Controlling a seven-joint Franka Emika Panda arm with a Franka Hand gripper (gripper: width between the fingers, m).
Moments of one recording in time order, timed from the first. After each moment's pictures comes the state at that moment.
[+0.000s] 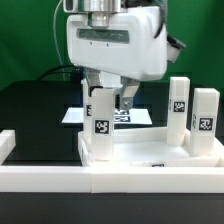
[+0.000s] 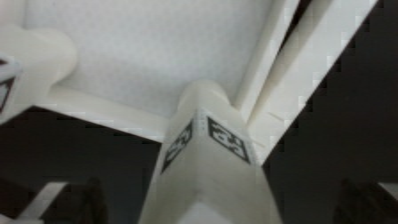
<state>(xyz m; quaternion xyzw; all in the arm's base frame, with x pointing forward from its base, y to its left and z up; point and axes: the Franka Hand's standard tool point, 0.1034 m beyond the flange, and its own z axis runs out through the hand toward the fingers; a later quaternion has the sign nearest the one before) 0.632 -0.035 0.116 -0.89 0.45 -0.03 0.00</state>
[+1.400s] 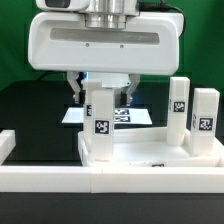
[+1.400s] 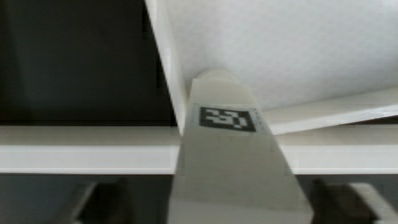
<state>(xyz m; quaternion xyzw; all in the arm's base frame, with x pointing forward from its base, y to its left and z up) 0.631 -0.047 0.115 -1.00 0.02 -0.03 -0.02</state>
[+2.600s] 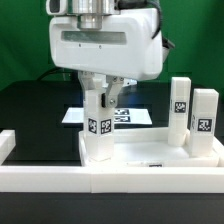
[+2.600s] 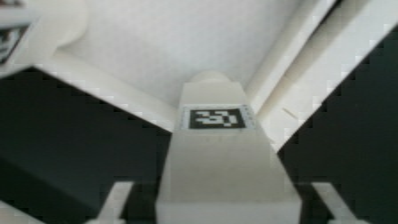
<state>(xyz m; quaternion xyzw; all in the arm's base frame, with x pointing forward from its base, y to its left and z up) 0.627 -0.050 0.113 -0.87 0.50 -0.03 0.02</state>
